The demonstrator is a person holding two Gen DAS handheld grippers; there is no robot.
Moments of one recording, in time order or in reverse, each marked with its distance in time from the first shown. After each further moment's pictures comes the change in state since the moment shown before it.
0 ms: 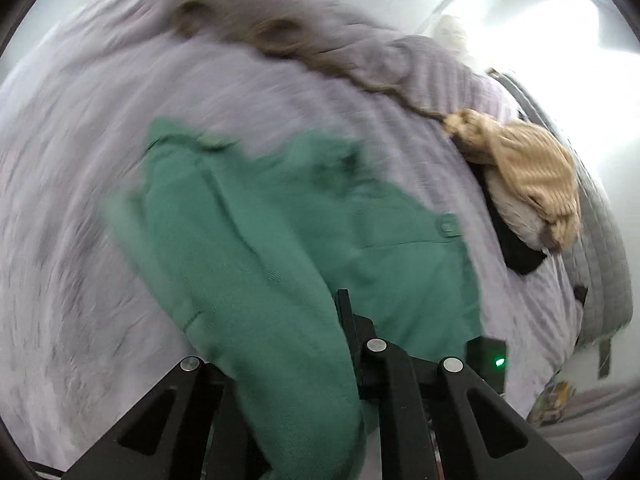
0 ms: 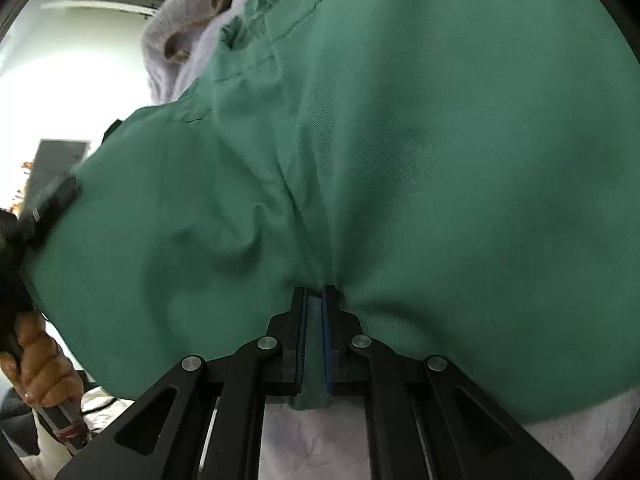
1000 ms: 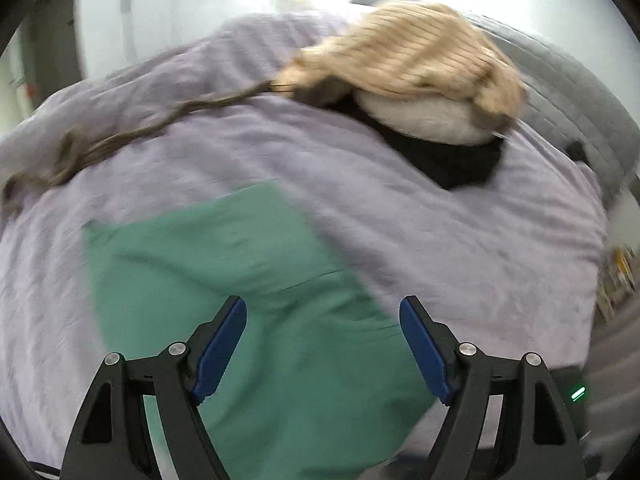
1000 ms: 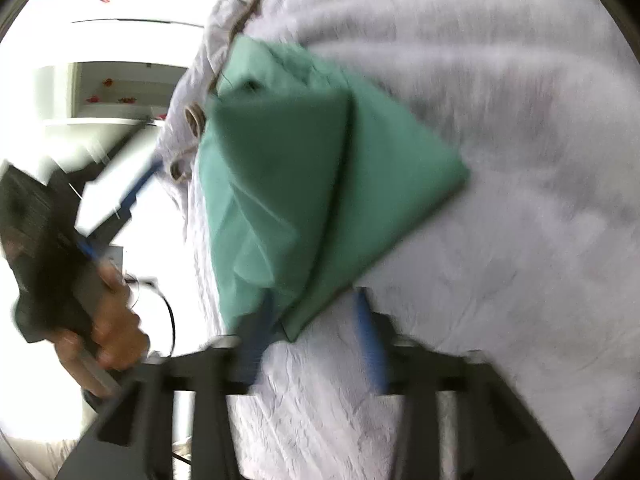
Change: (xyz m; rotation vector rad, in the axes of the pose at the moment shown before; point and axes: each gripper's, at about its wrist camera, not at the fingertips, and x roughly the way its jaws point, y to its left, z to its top) left arm 0.103 -0.253 -0.026 0.504 -0.015 0.058; right arm -0.186 -0.131 -0.042 0.216 -0.301 0.081
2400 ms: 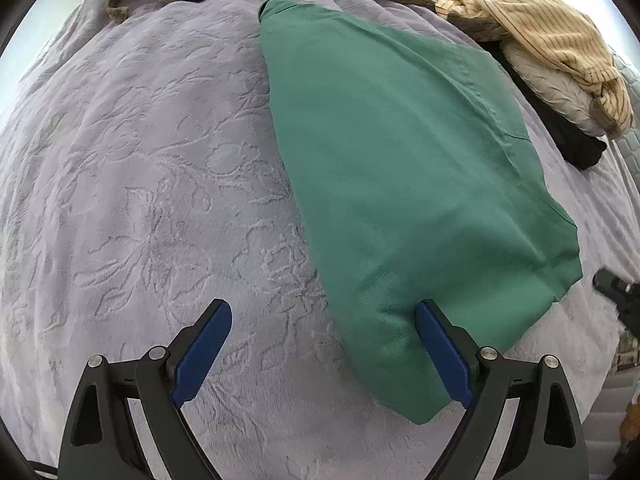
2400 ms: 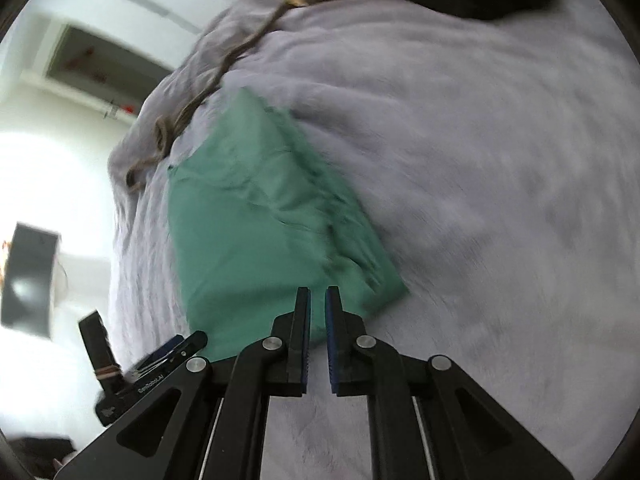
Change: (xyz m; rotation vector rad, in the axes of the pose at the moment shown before) left arm 0.000 0.097 -0.143 -0.333 0.249 0.144; right arm -0.018 0.080 0.031 -0.236 -0.057 -0.336
